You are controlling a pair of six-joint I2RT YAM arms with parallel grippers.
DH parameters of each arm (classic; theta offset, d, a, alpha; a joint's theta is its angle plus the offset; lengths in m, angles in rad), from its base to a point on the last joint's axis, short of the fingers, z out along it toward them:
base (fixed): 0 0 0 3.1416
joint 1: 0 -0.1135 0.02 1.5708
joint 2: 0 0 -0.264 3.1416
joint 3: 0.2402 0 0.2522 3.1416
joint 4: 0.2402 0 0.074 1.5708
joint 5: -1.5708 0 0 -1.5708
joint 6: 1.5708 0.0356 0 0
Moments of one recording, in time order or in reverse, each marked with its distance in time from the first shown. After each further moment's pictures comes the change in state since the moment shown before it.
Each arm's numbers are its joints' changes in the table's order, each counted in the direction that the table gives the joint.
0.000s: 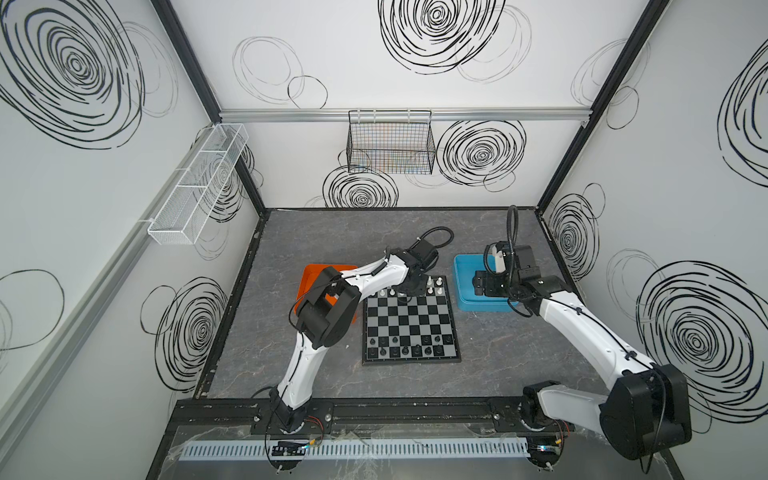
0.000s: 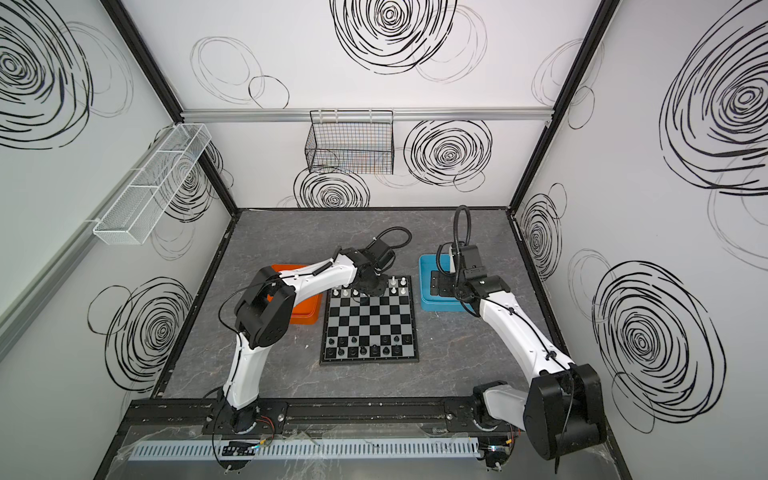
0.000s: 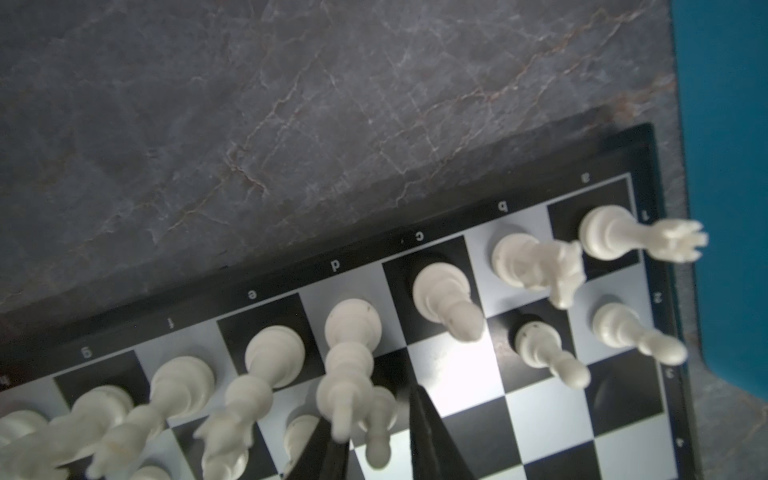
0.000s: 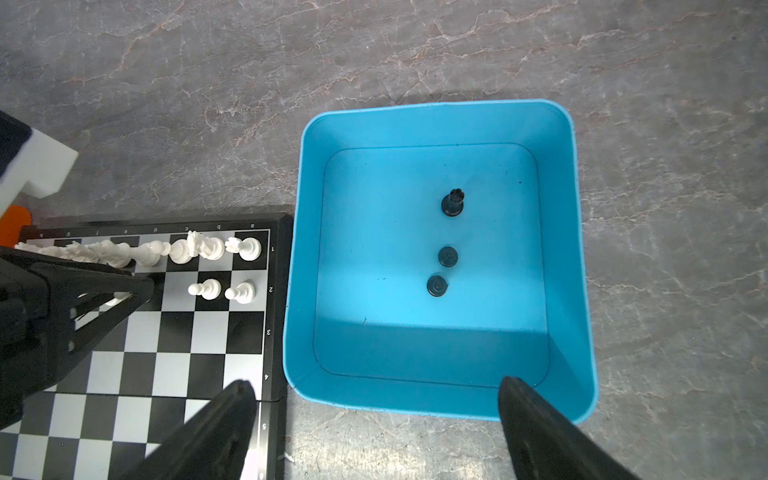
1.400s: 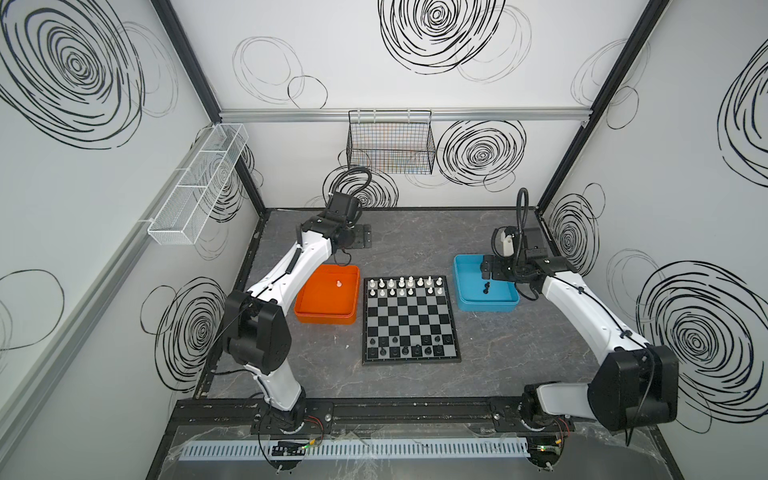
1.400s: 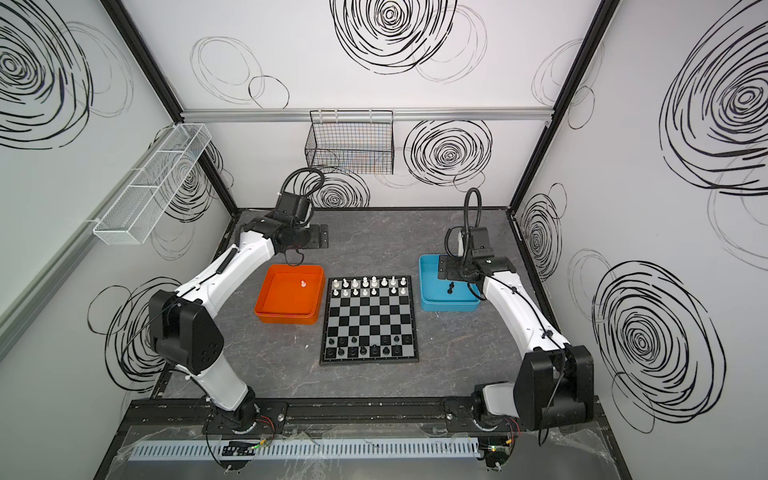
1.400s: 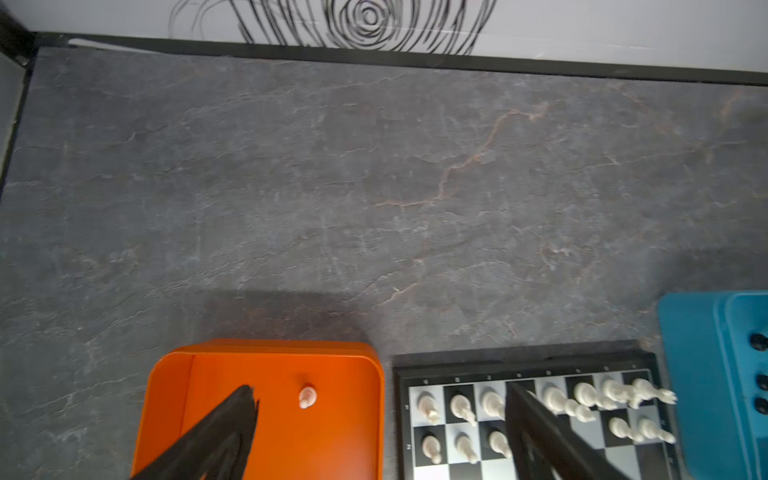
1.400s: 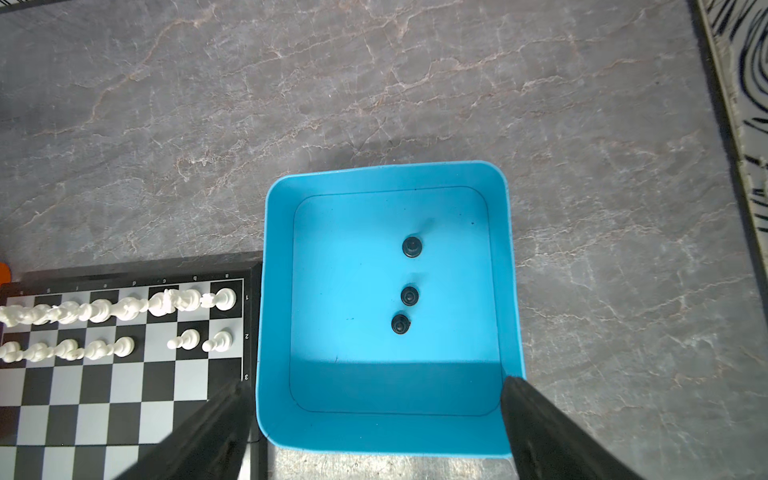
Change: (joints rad) left arm -0.458 -0.428 -0.112 -0.013 0.034 0.186; right arm 0.095 0.150 0.194 0.081 0.031 -0.046
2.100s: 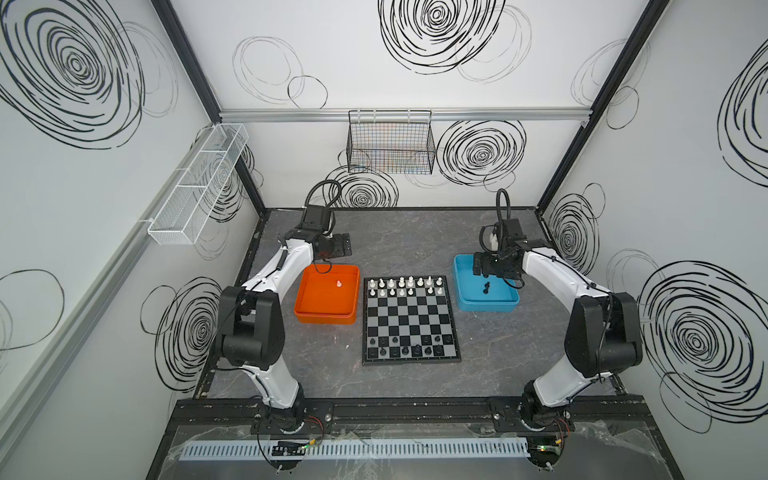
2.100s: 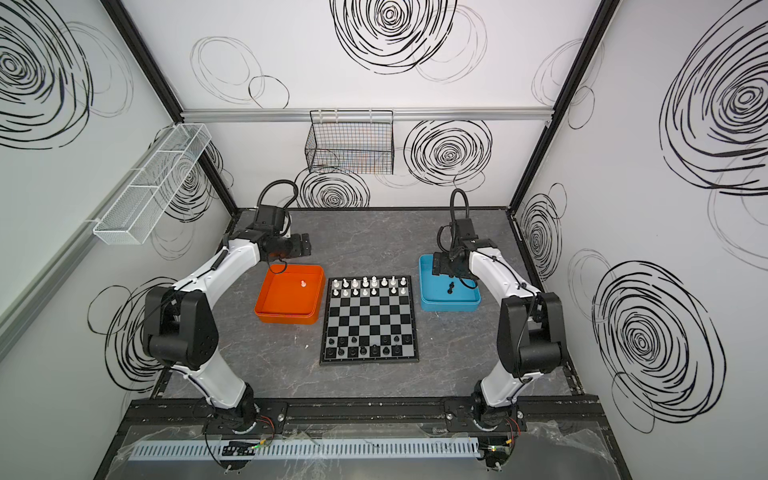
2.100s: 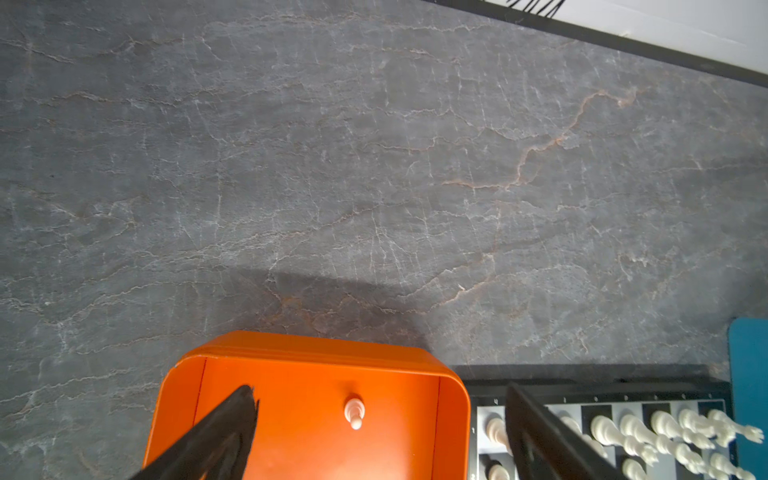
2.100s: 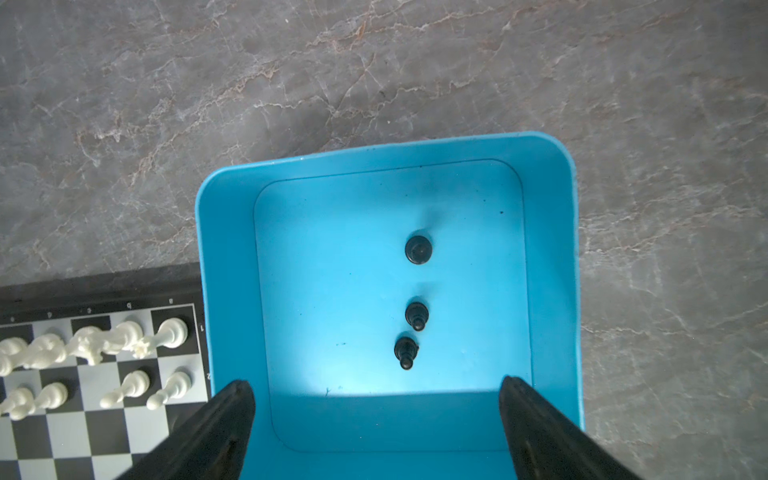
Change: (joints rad) left arm -0.171 0.002 -0.202 -0.175 -0.143 0.016; right arm 0.001 0.283 0.152 0.058 -0.029 0.042
